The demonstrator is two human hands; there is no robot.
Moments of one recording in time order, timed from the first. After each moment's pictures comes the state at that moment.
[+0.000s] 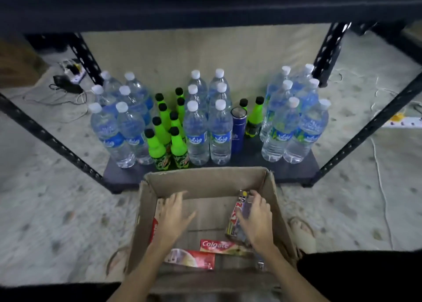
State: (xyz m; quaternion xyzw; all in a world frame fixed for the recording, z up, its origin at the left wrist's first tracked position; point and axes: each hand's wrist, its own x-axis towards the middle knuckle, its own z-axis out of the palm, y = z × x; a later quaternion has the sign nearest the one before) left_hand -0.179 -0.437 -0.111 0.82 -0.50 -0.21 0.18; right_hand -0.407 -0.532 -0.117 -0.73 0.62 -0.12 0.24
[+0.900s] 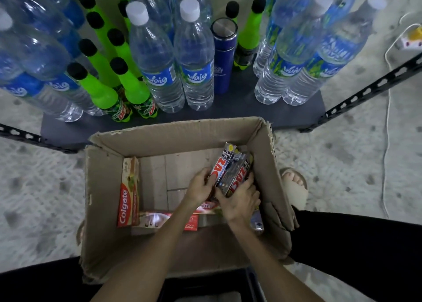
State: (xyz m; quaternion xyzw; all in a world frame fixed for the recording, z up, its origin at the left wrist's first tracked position) left_hand -0.277 -0.506 -0.239 0.74 -0.36 -0.52 0.24; right_hand -0.400 -0.509 -0.204 -0.57 0.77 -0.02 0.29
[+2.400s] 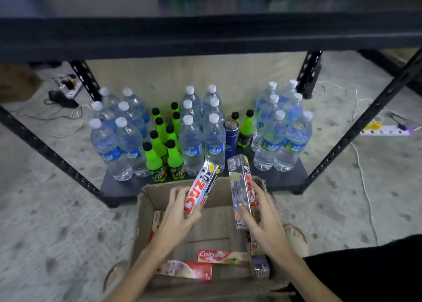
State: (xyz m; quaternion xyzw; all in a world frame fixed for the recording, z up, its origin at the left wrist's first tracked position) left_hand -0.203 -0.438 -0.004 0.70 -0.56 -0.23 0.39; right_hand -0.443 -0.517 0.004 -0.75 0.45 -0.30 0.37
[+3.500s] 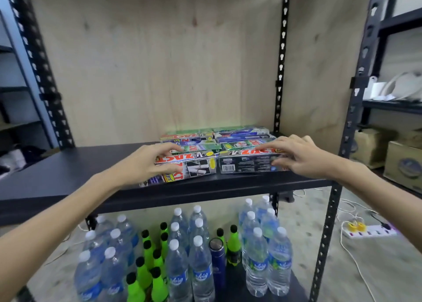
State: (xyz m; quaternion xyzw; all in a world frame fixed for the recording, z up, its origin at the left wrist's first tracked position) left_hand -0.120 -0.616 0.396 0.60 -0.77 0.01 0.23; right_hand -0.519 -0.751 0.389 -0.92 0.35 -0.19 -0.03
